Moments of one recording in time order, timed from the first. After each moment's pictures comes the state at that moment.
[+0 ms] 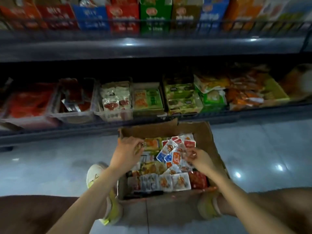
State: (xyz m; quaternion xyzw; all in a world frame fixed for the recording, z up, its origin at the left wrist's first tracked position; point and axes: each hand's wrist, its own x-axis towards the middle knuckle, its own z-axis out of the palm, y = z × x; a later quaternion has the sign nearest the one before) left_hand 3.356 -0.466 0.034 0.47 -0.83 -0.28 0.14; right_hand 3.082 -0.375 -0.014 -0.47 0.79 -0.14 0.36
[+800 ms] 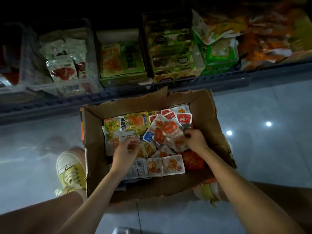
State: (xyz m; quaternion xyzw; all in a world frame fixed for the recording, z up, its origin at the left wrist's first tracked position) left_hand 3.292 -0.441 -0.079 0.61 -0.59 -0.52 0.11; right_hand 3.044 -0.391 -0.125 -0.34 0.81 -0.17 0.45
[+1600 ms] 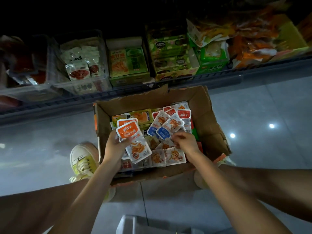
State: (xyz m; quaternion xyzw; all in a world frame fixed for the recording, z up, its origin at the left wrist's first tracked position) left_hand 3.326 -0.434 -0.041 0.65 -0.34 -0.63 0.24; right_hand 3.109 -0.365 -0.075 -0.21 0.79 -0.31 0.48
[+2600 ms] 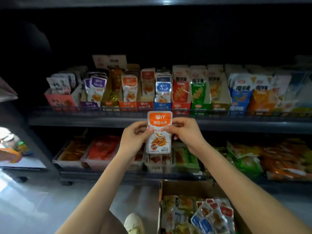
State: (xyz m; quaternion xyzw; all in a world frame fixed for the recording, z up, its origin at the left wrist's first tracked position) left_hand 3.436 -0.526 0.289 0.48 -0.53 -0.48 0.51; right_hand 3.267 -0.519 0.307 -0.53 0.54 -0.49 0.44
